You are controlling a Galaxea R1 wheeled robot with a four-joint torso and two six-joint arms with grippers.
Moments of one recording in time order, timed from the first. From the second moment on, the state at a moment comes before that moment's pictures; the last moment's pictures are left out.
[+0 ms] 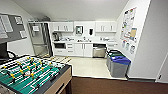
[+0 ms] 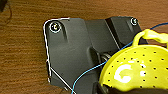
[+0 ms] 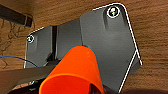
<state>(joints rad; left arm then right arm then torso) 1.54 2.81 -2.53 0.69 -0.14 -0.57 -1.55 2.99 -2.76 -0.91 0.15 1.04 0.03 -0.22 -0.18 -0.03</state>
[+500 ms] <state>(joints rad) 1.54 2.81 -2.53 0.69 -0.14 -0.57 -1.55 2.99 -2.76 -0.91 0.15 1.04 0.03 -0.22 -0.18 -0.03</state>
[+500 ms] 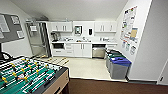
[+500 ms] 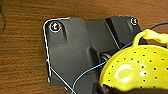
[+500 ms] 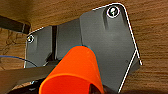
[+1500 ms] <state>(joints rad) 1.54 2.81 -2.52 0.69 -0.14 -0.57 -1.54 2.99 -2.77 -0.91 0.15 1.04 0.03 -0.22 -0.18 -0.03</state>
